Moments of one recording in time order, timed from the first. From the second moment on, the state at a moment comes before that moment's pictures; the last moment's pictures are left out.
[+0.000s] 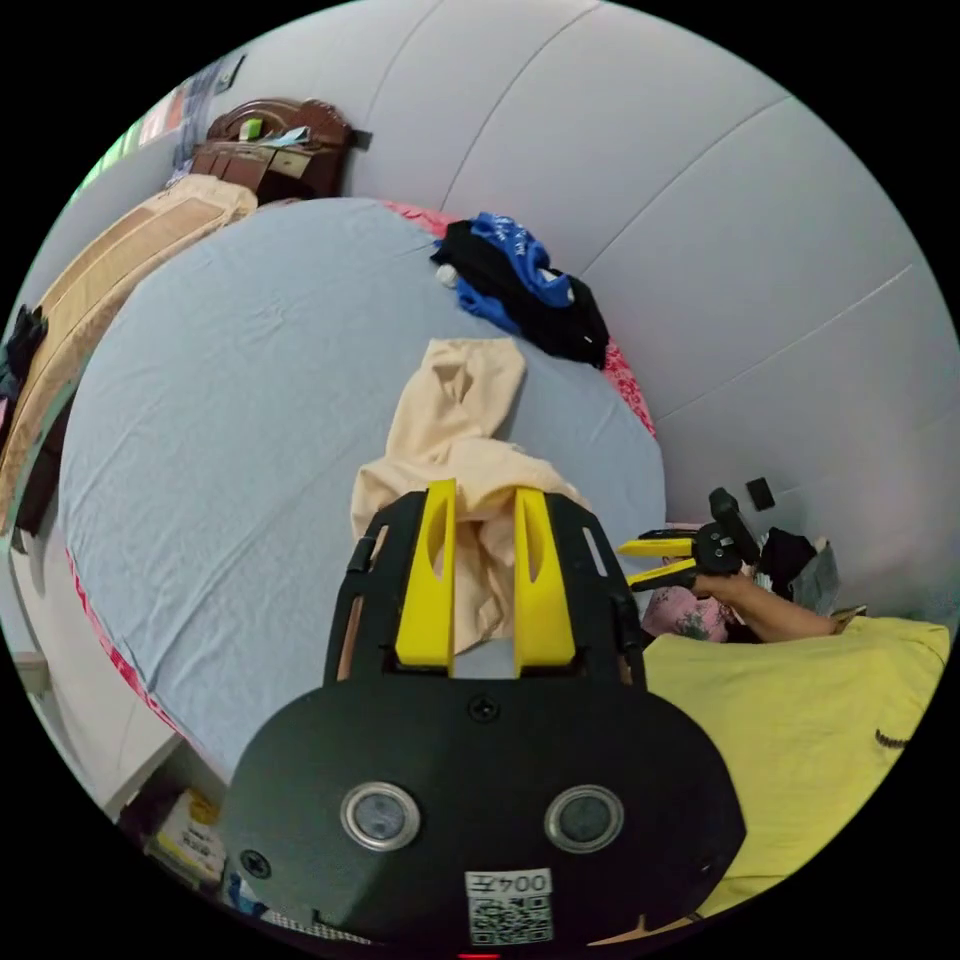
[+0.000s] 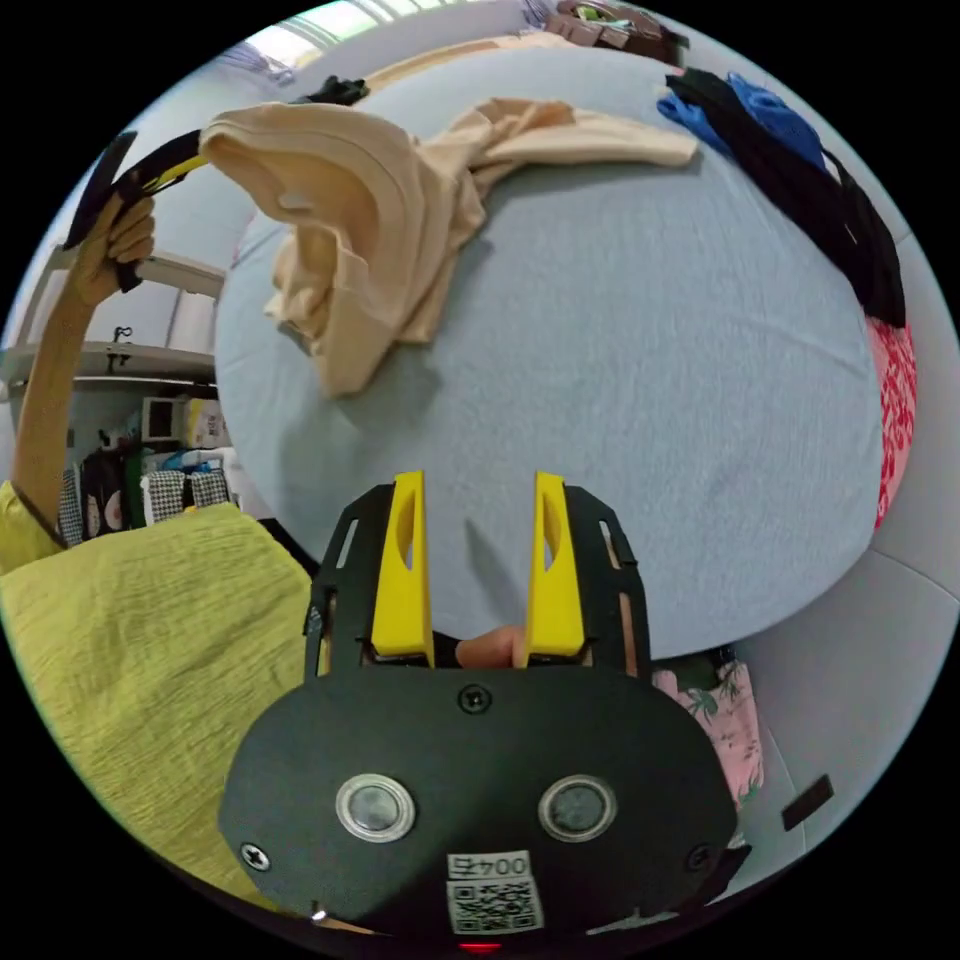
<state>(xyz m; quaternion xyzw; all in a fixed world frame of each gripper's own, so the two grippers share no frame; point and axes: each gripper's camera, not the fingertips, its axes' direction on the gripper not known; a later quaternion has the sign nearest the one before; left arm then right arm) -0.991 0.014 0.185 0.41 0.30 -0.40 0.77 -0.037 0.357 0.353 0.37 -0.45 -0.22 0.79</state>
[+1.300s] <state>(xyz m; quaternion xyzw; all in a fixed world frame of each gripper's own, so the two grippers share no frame) -0.775 -0.073 0.138 0.42 0.12 -0.57 0.70 0.097 0.237 0.389 0.30 -0.48 -0.25 0.78</state>
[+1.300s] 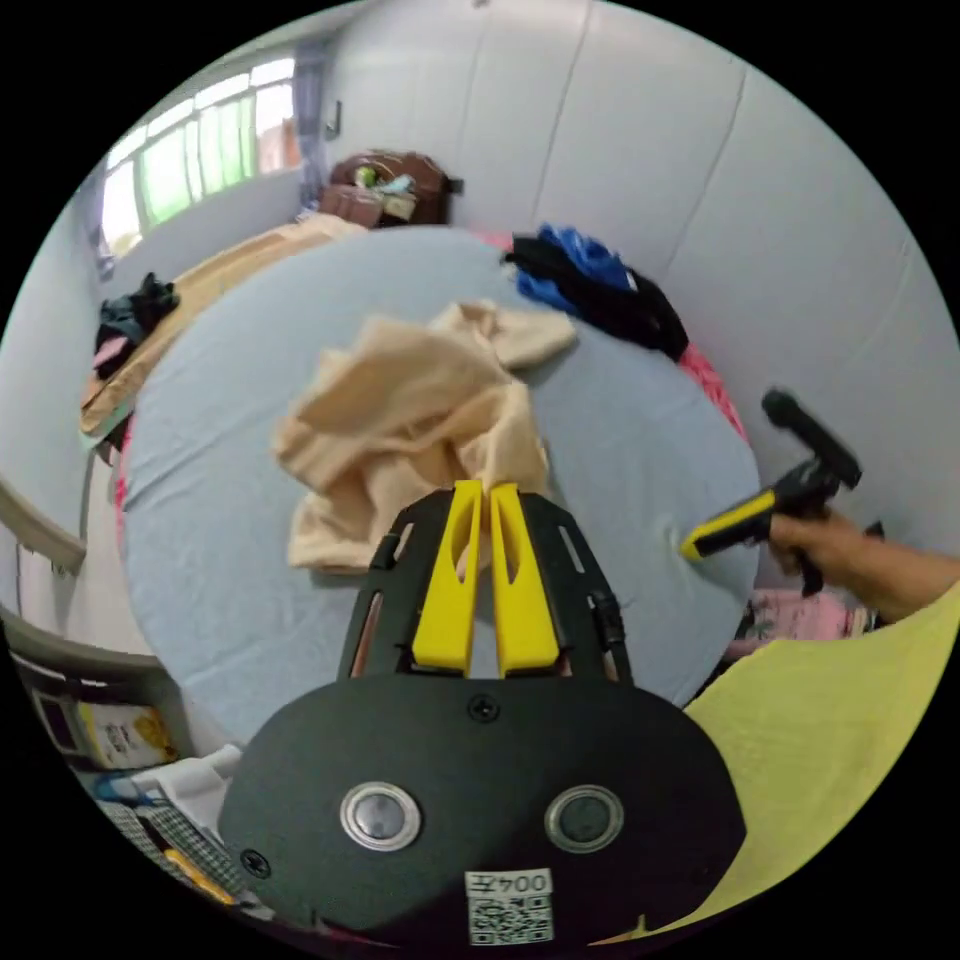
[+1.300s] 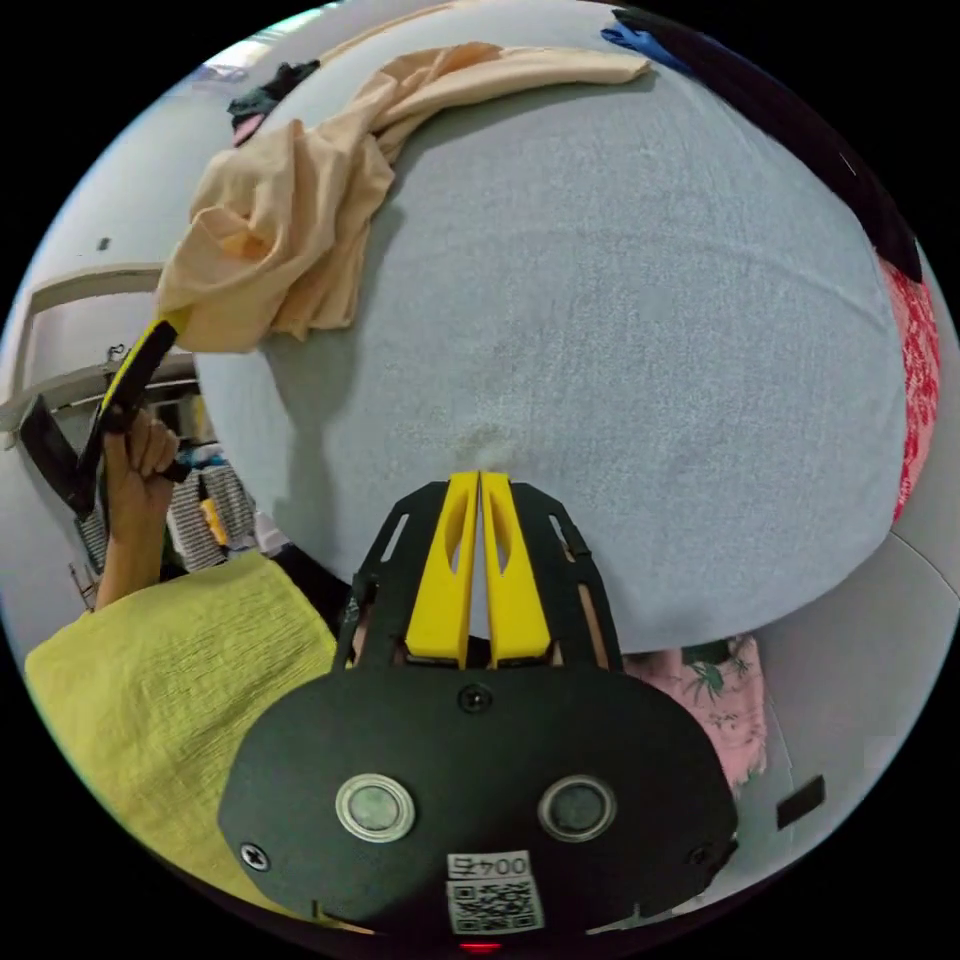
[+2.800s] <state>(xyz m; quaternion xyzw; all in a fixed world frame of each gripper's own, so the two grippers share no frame) -0.879 0.106 -0.363 0.64 0.07 0.05 0.76 0.418 0.304 0.435 0.61 -0.67 -0.31 0.28</state>
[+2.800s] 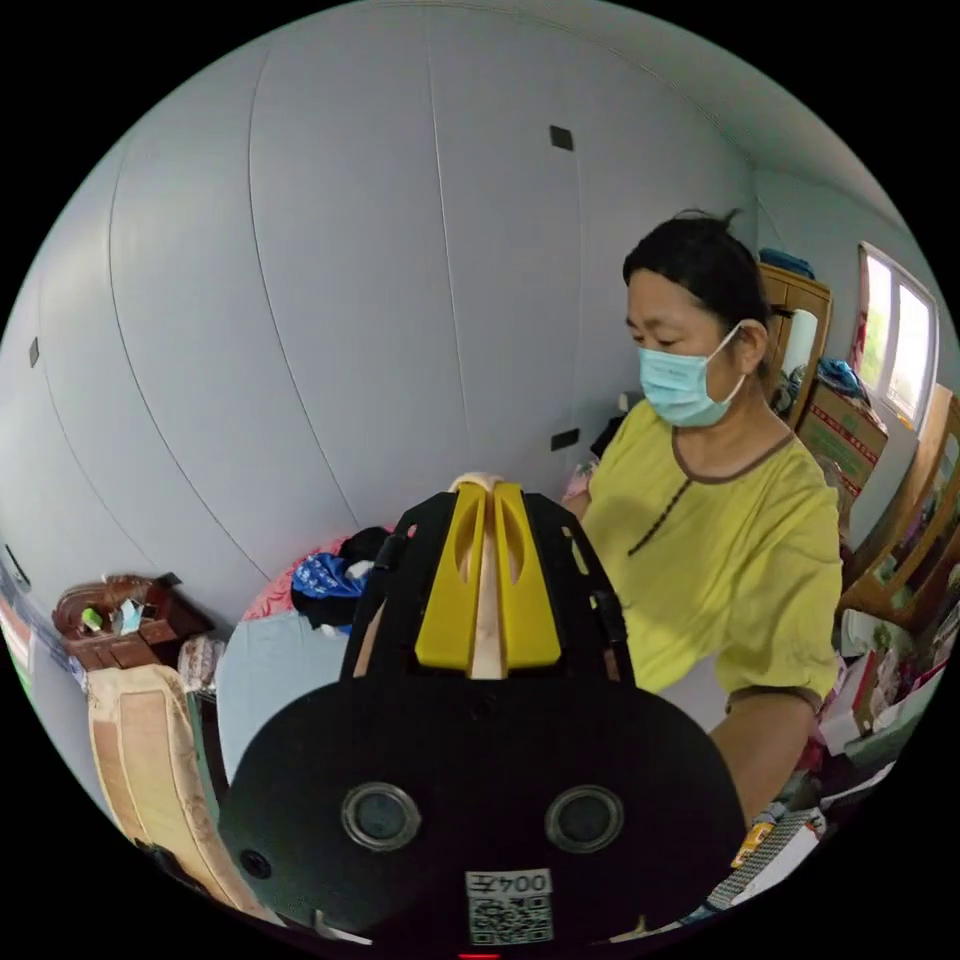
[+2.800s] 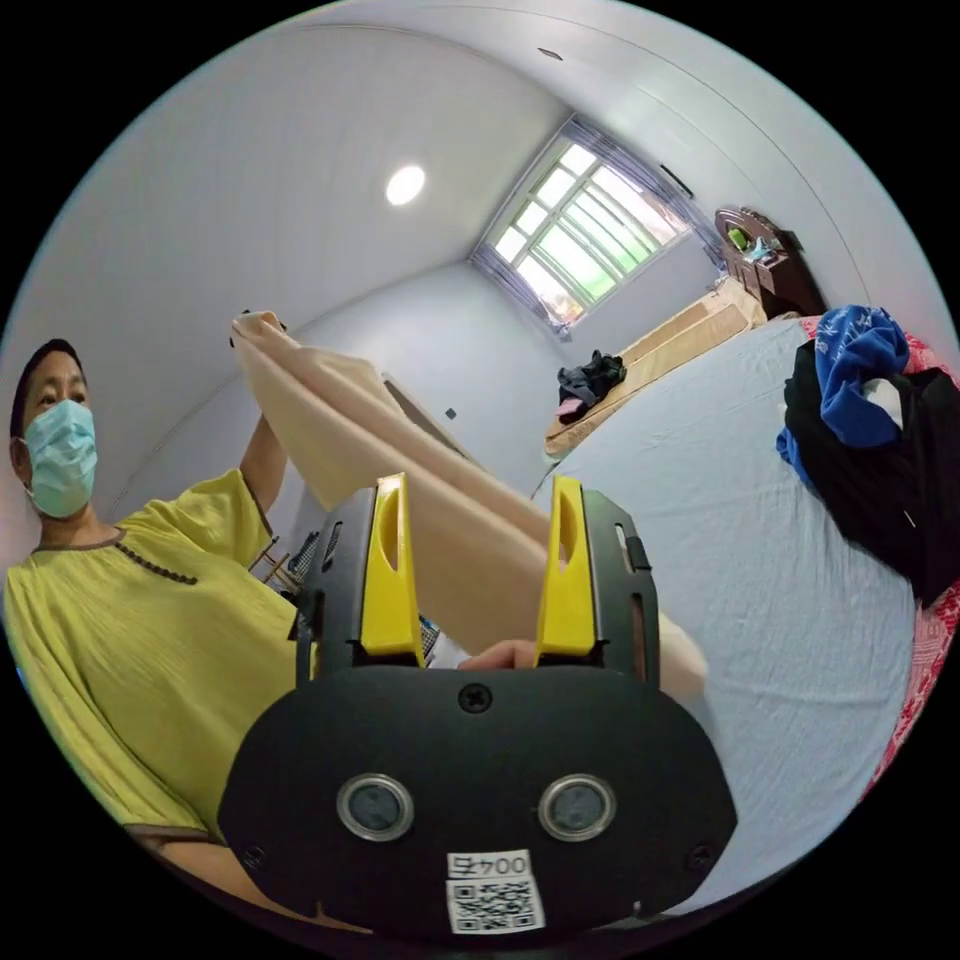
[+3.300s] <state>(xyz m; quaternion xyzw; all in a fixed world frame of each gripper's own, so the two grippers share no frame) -0.751 0.037 -0.031 0.45 0.35 -0.20 0.80 0.158 0.277 0.359 0.46 -0.57 -0.48 0.49</state>
